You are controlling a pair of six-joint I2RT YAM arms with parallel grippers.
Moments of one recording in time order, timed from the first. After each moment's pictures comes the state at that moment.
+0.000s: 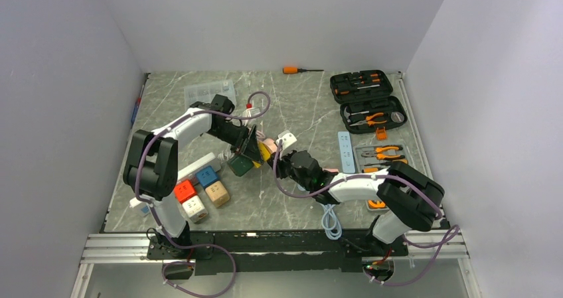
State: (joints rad) left arm -0.33 1.78 1.26 -0.88 1.10 0.19; right arm 0.97 1.53 0.58 0.65 0.24 0.15
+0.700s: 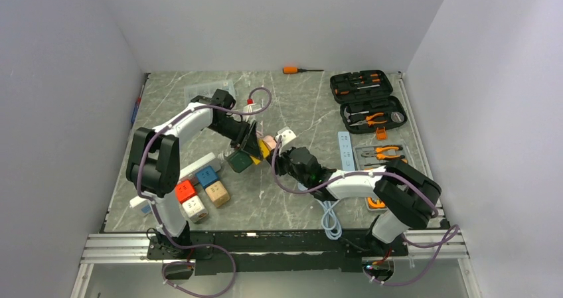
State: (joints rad) left arm -0.33 1.82 1.35 -0.95 1.06 0.22; right arm 0.95 1.56 0.60 0.66 0.23 0.16
